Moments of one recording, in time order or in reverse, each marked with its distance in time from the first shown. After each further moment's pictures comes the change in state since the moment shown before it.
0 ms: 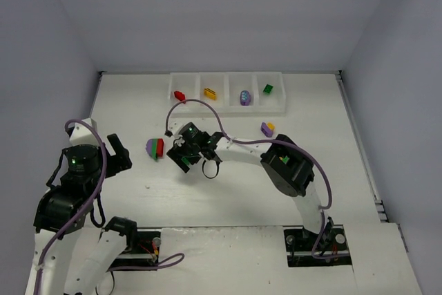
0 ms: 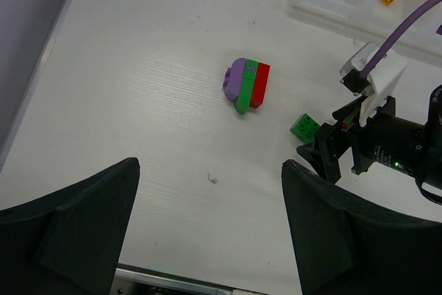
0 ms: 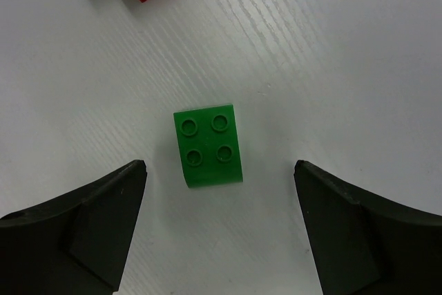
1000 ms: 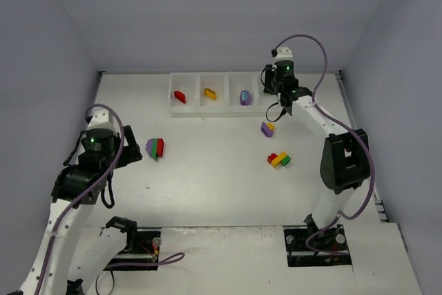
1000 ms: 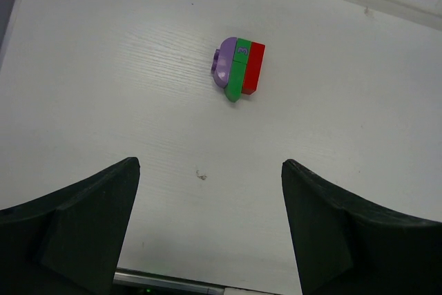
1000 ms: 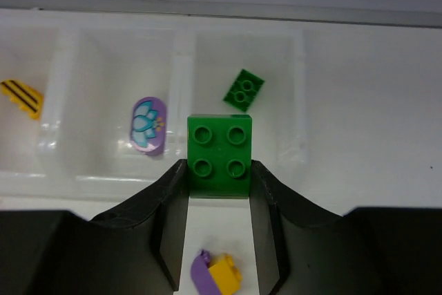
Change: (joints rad) left arm 0.000 0.129 -0.036 0.060 0.047 -0.010; right arm -0.649 -0.299 -0.048 0.119 0.224 0.095
